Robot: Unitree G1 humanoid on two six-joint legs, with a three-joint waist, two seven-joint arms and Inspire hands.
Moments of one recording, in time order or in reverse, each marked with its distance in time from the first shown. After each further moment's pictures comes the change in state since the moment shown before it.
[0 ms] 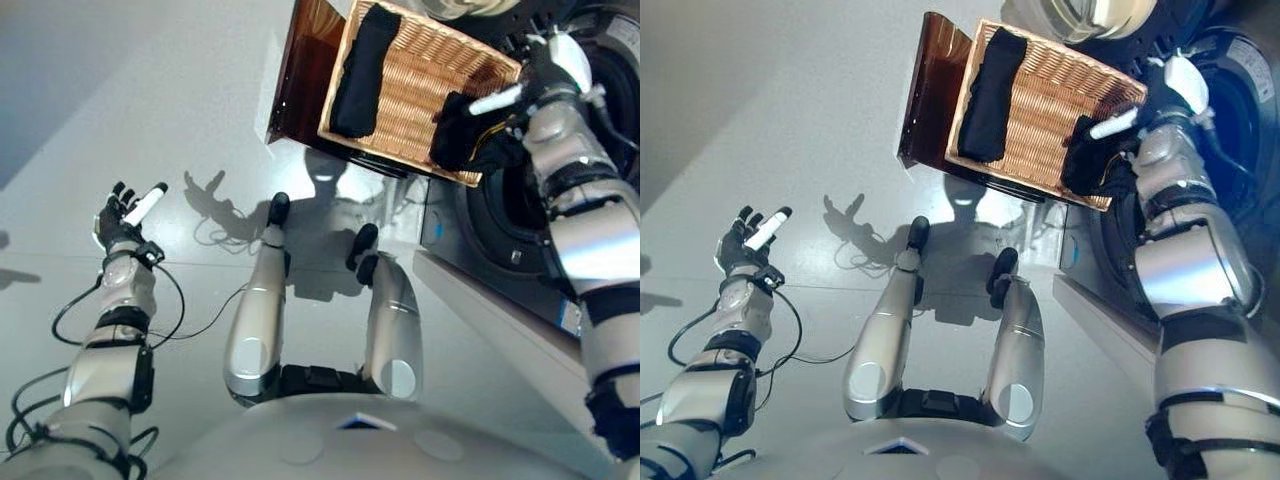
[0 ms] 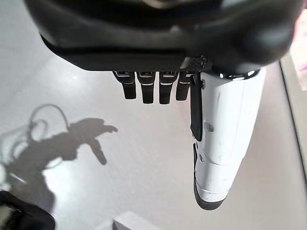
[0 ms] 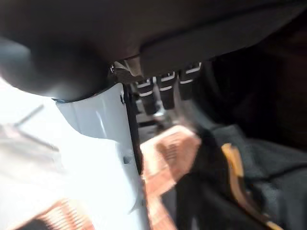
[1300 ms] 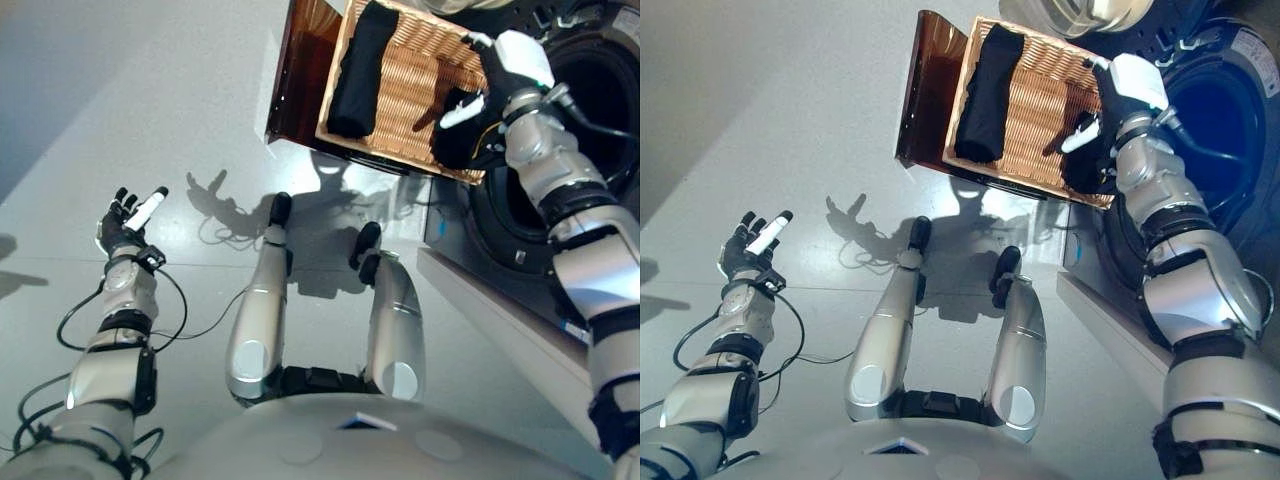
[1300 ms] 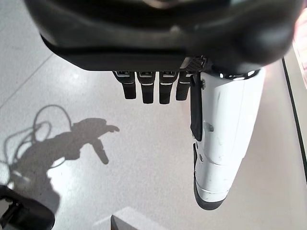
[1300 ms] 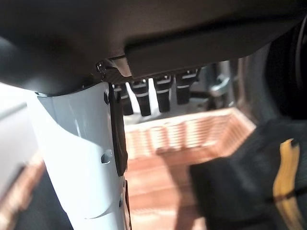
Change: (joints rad) left arm -0.052 -0.031 -0.016 -0.002 0.017 -0.004 0.037; right arm 0.133 -0.002 0.135 -0.299 -0.270 -0.062 -0.082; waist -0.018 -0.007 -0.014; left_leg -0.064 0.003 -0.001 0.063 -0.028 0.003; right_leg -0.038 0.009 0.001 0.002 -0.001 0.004
